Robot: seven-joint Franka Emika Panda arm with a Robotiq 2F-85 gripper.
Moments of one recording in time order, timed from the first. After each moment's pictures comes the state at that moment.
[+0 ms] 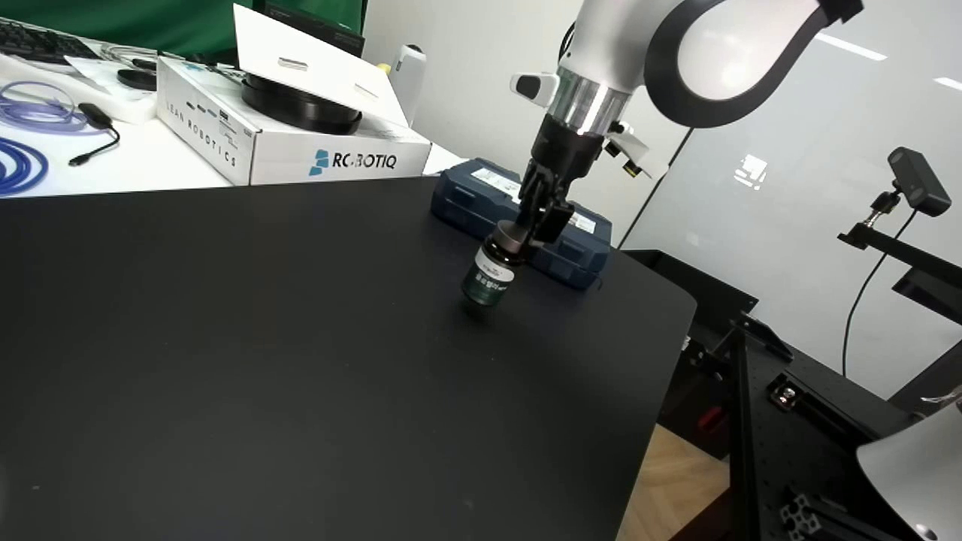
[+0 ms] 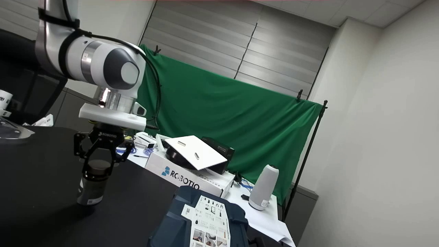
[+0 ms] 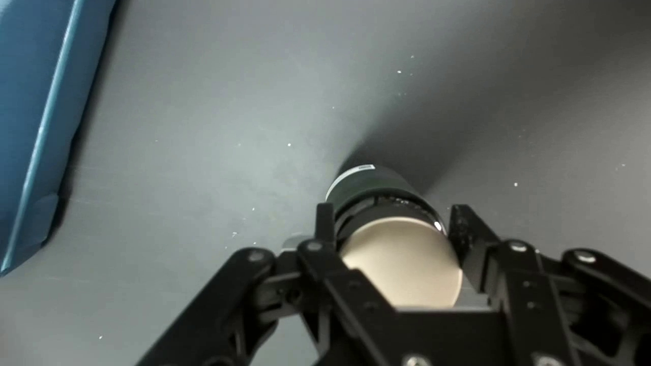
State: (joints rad) arm -0.04 0.36 0.03 -2.36 -0.26 2.73 -0.48
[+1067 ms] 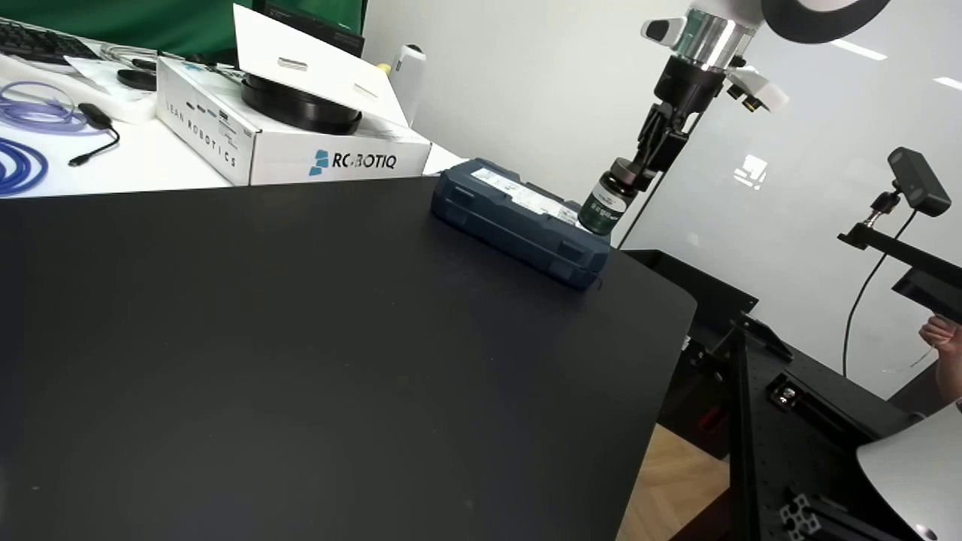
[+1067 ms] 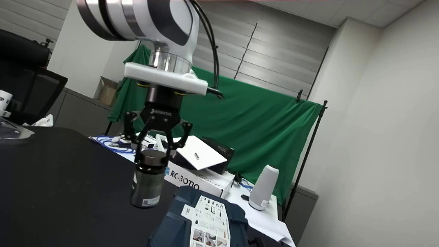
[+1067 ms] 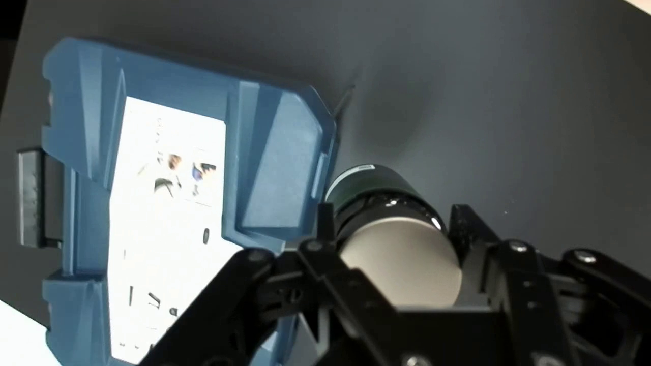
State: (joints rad) arm -0.18 -0.02 -0.17 -2.51 -0.34 2.54 -0.50
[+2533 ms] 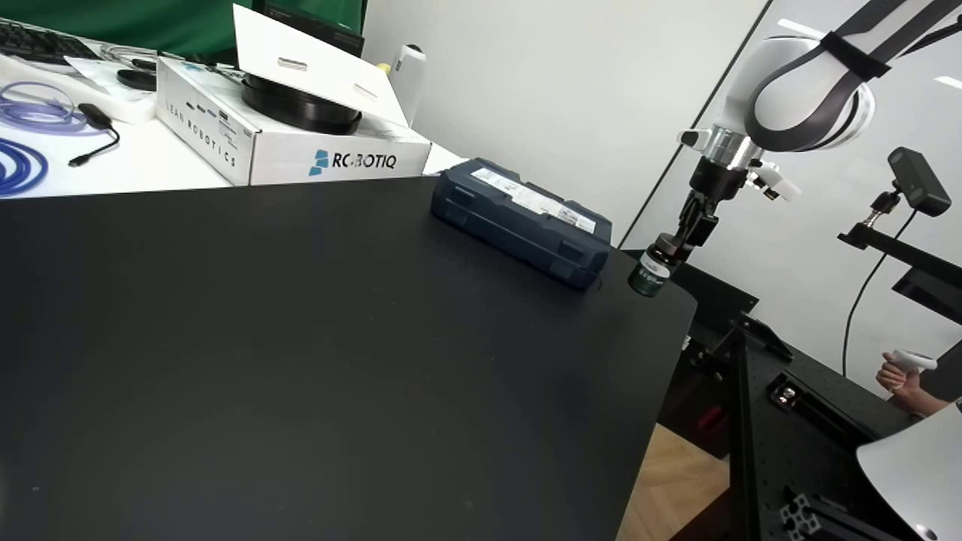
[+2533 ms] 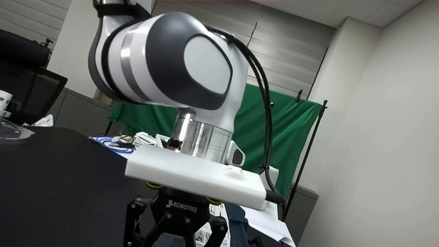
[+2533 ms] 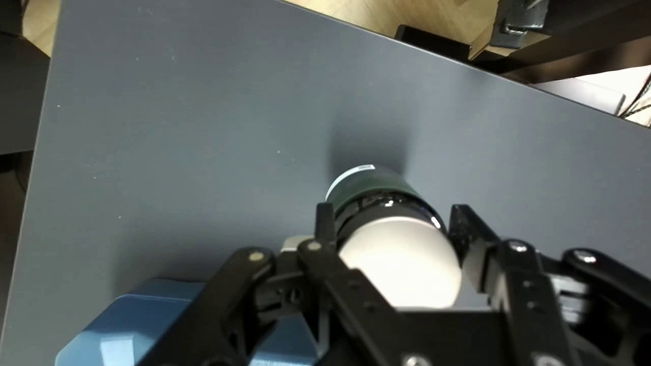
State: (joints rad) arm -0.39 0.22 -0.34 -2.54 -0.28 2.75 -0.73
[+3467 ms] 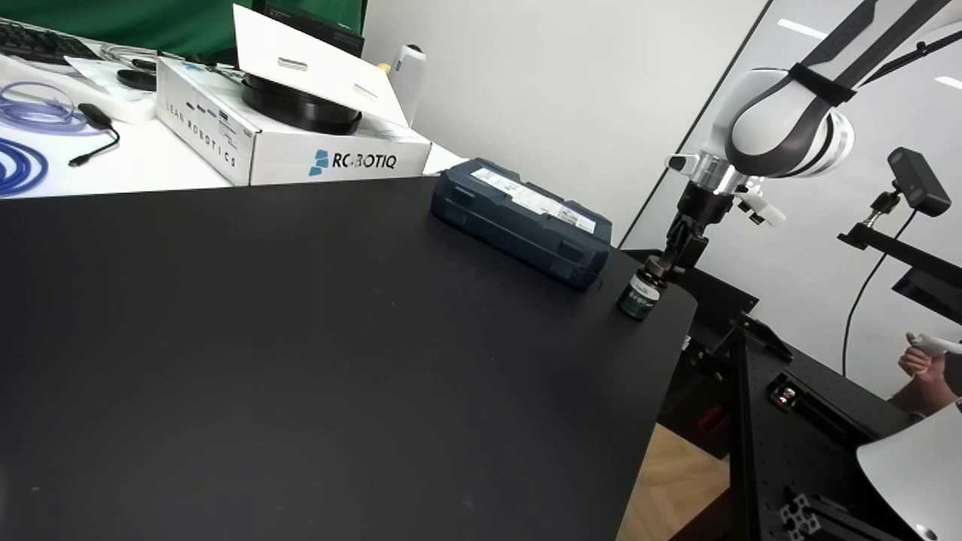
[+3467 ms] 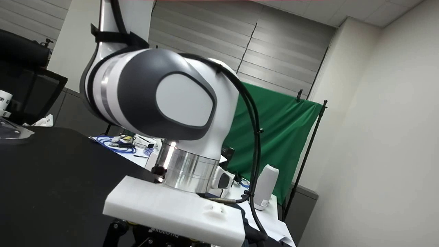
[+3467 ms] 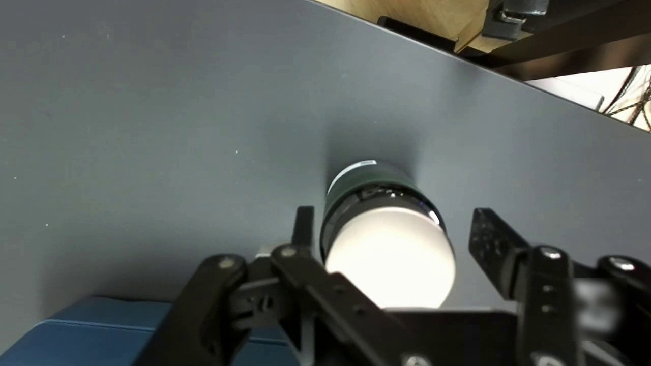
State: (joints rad) arm -0.45 0.32 -0.26 -2.54 -0.18 2.84 -0.83
